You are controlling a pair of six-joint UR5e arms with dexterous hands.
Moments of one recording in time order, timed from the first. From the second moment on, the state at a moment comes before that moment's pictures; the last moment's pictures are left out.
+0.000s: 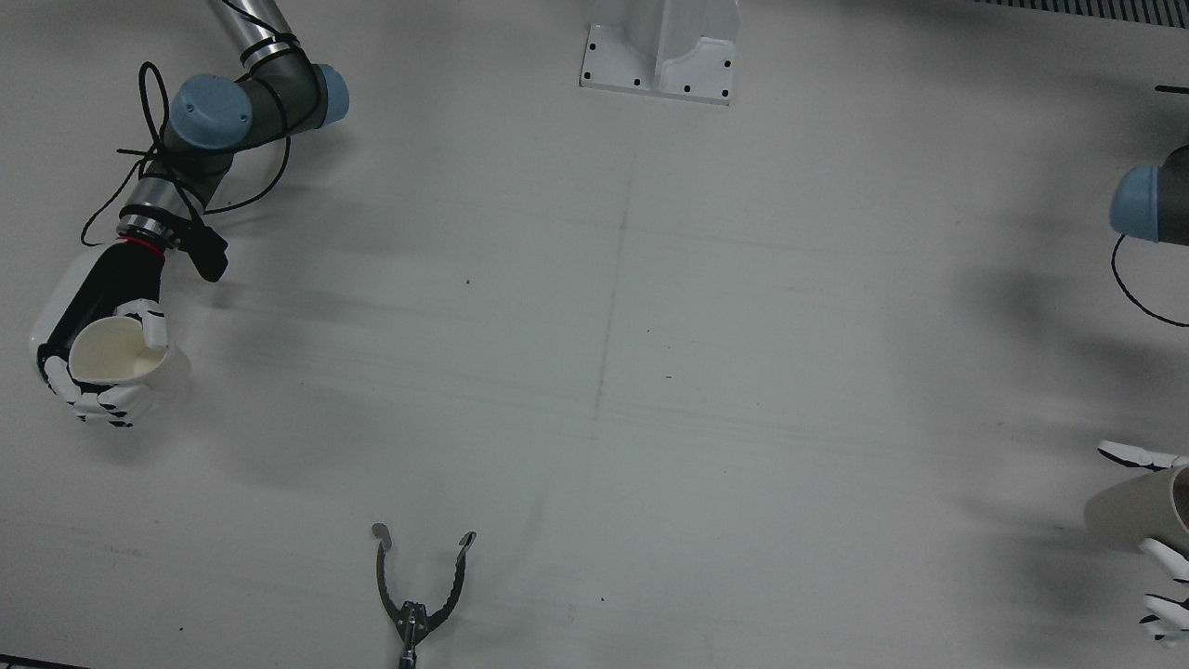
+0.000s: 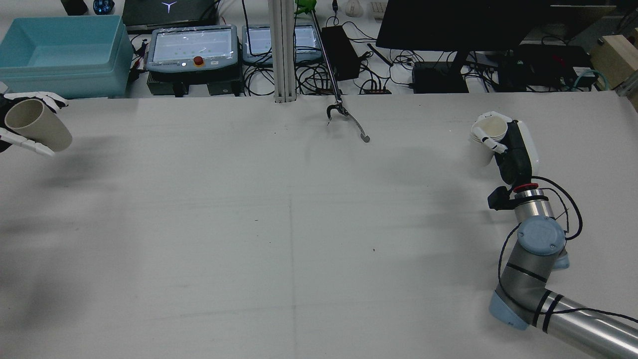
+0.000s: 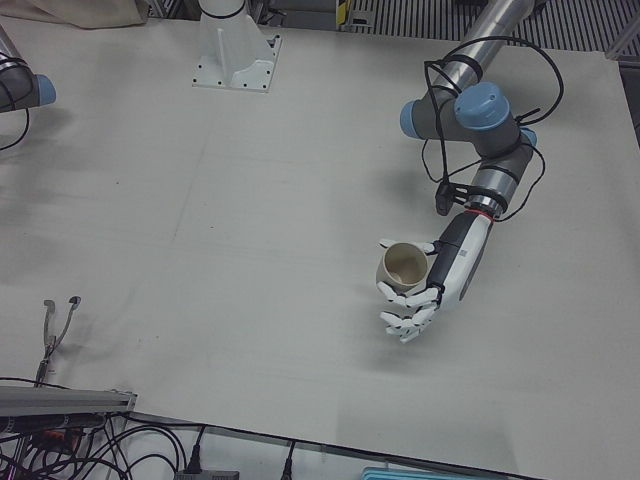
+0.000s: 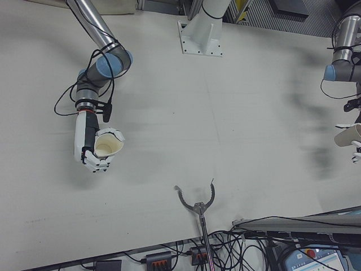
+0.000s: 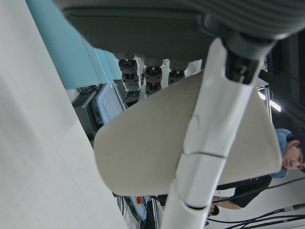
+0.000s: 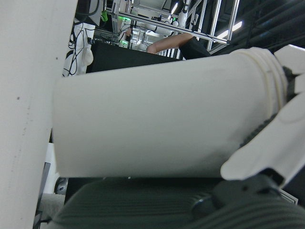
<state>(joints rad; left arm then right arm) -1.07 -1.72 -1.58 -0.01 1.43 0.34 0.72 -1.32 1.39 -3.03 -0.61 -0.32</state>
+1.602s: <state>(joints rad) -0.61 -2.37 -1.57 0.31 1.58 0.63 0.92 -1.18 1.87 -3.21 -1.02 -0.87</state>
